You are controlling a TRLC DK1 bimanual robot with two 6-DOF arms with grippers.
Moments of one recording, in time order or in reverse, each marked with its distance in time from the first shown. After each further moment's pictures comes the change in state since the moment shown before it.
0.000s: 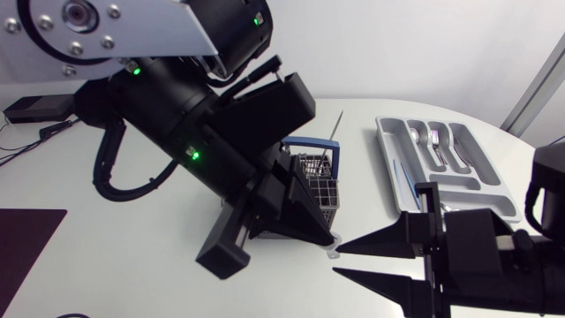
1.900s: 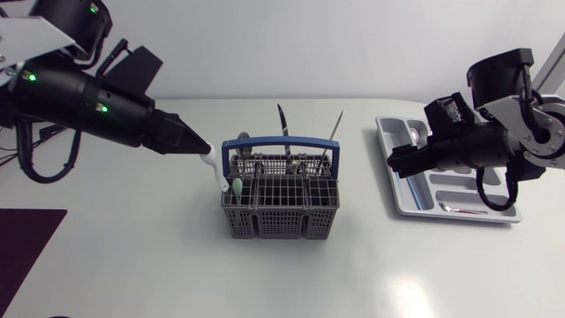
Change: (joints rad) left arm 0.518 -0.199 -0.215 0.201 -0.239 -0.477; right arm -0.646 0.635 0.309 0.047 0.315 0.309
